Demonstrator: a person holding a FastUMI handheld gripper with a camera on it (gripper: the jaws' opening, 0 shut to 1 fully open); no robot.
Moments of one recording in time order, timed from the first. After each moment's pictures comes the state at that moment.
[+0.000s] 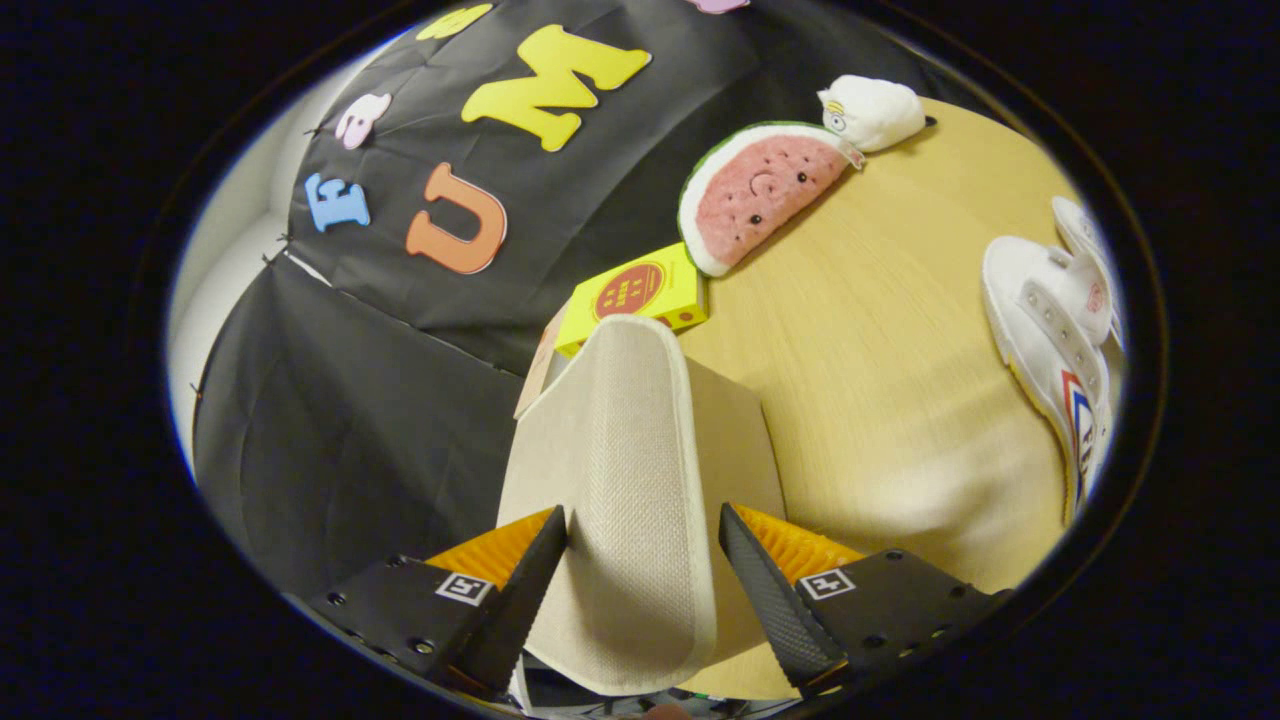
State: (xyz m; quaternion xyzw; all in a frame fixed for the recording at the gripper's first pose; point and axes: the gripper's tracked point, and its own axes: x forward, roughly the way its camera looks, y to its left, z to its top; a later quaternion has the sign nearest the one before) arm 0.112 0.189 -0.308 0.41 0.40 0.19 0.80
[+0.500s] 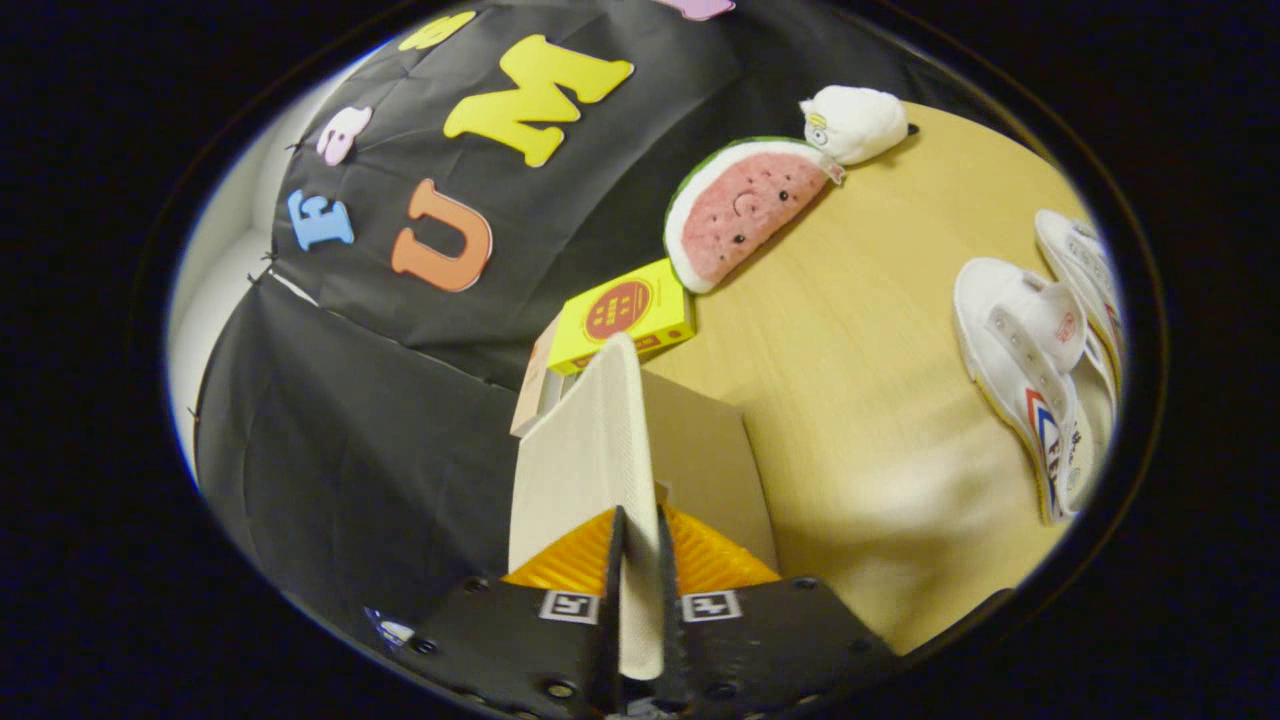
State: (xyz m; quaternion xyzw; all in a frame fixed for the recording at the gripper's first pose) arm 0.115 0.169 -0.273 0.42 0.40 0.15 0.80
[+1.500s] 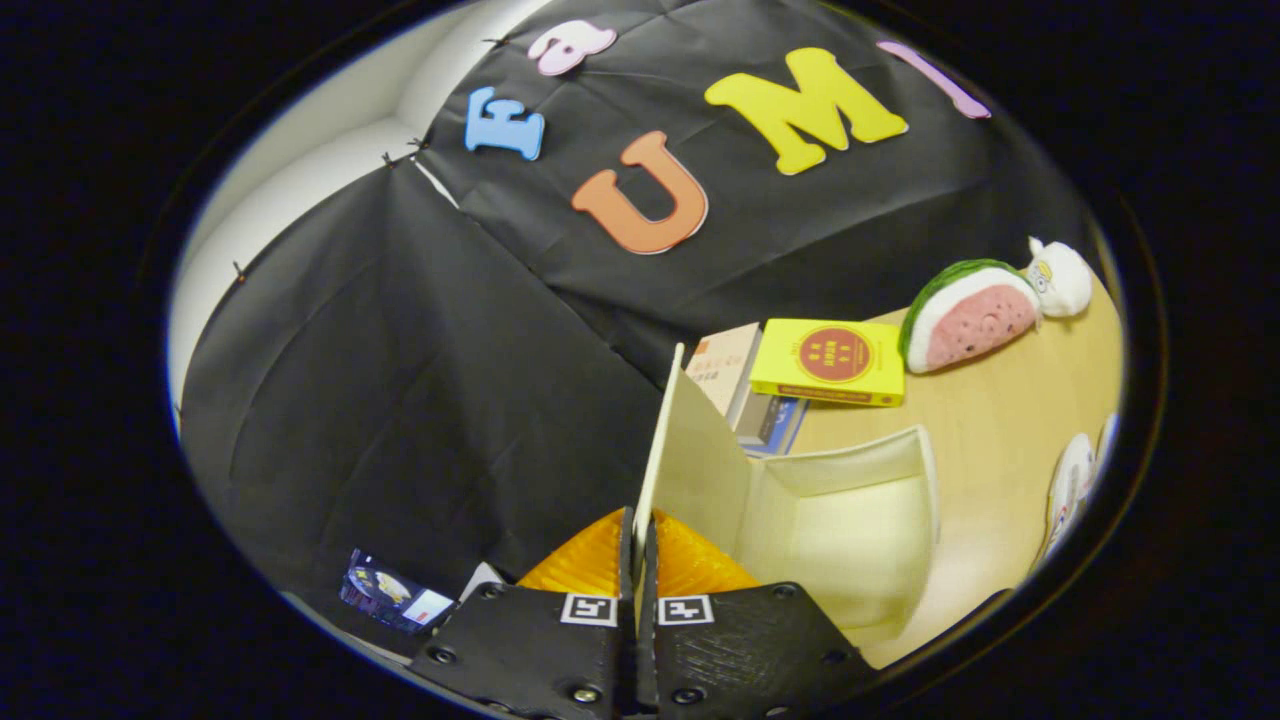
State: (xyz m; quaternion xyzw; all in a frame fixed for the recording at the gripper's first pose) arm 0.100 0.365 -0.092 0.25 0.34 0.30 0.85
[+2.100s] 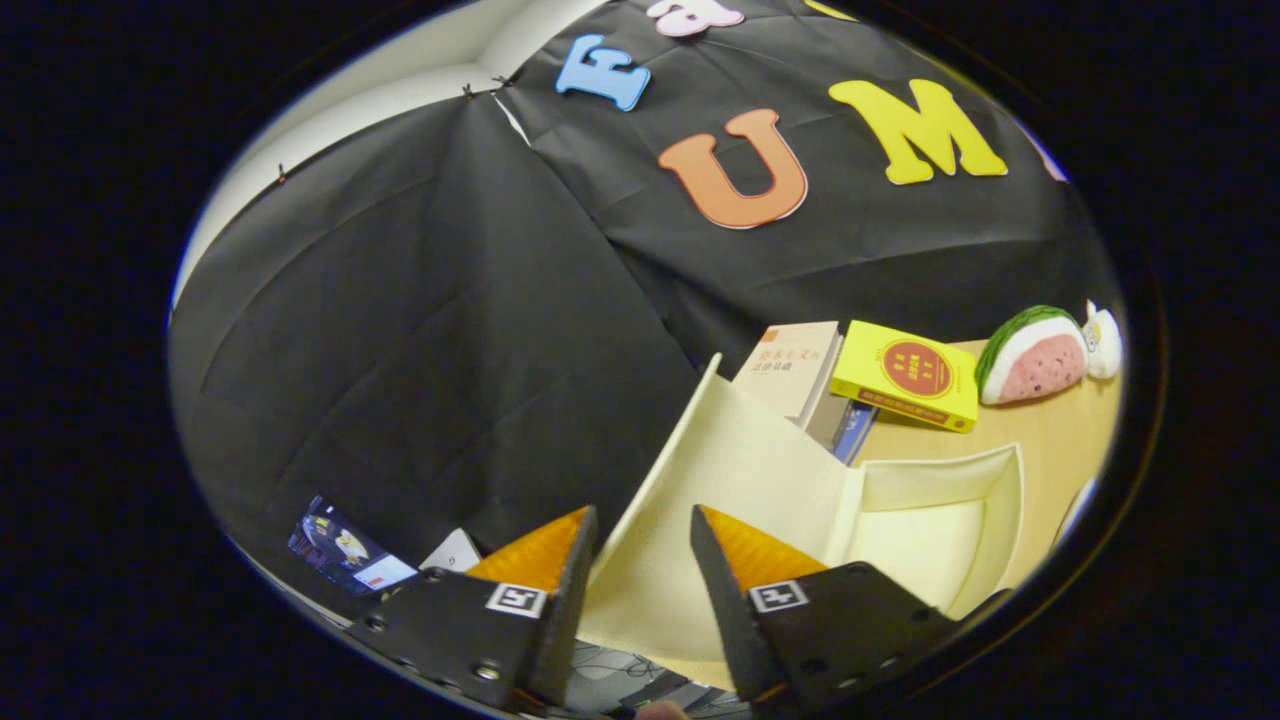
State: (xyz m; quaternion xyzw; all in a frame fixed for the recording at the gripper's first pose) arm 0.084 0.470 -0.105 0.15 0.32 0.34 0.87
